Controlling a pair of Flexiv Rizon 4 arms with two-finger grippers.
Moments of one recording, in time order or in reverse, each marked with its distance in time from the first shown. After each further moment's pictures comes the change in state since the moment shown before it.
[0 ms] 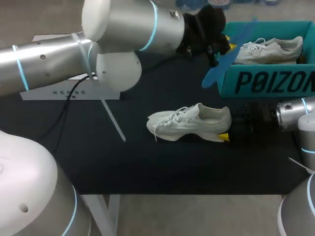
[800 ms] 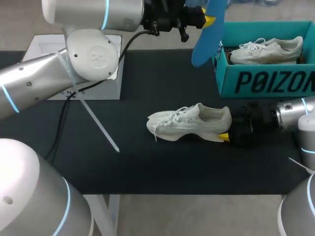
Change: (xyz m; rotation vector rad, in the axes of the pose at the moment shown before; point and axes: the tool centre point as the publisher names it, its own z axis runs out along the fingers) left arm -0.047 -0.017 -0.056 0.170 0.062 -0.014; right arm 0.000 0.000 0.000 0.000 0.000 0.000
